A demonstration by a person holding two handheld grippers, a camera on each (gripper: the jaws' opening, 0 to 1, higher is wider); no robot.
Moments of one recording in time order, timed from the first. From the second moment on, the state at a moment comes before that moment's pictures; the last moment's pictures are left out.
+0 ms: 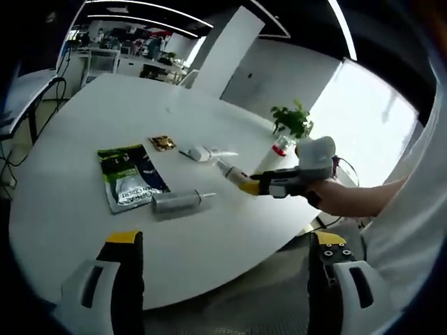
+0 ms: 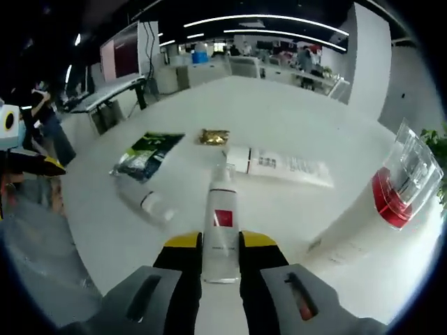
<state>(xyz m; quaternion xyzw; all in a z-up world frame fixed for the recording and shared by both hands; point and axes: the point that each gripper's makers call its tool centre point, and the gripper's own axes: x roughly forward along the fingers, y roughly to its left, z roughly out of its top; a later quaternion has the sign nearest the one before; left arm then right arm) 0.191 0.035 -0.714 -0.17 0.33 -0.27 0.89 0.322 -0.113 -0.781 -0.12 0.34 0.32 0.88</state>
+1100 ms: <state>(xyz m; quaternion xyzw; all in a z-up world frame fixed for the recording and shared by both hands) 0.232 -0.008 -0.651 -0.32 0.27 -0.29 0.86 0.259 -0.048 -0.662 -0.04 0.22 0.43 0.87</state>
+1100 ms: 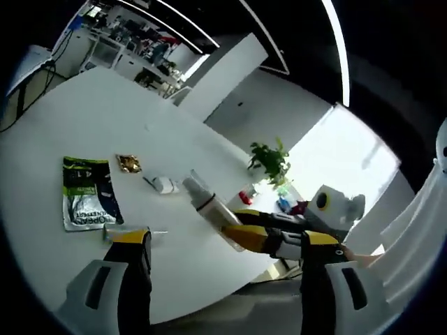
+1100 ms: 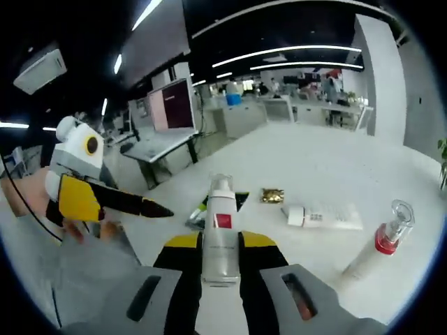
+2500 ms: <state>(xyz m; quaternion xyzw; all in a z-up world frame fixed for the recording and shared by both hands) 0.240 -0.030 -0.594 -0.37 0.20 -0.32 0.85 0.214 -0.040 -0.611 -0.06 0.16 0.47 0.87</state>
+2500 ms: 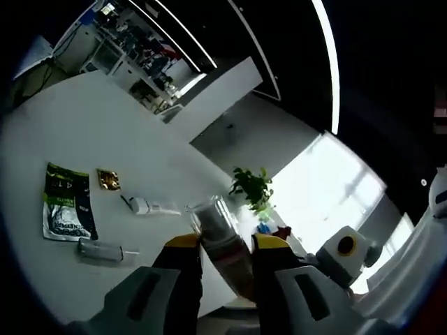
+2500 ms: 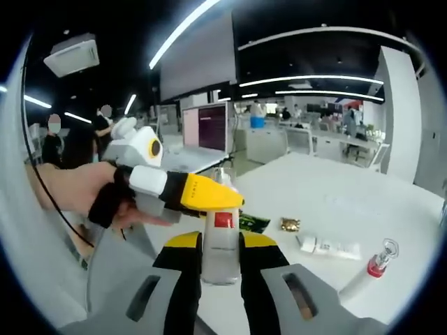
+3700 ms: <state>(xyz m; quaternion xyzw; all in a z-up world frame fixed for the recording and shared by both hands) 0.191 -0.154 -0.547 0.06 0.14 -0.66 0.74 0.193 -0.121 -0.587 -0.05 0.17 0.57 0.80</state>
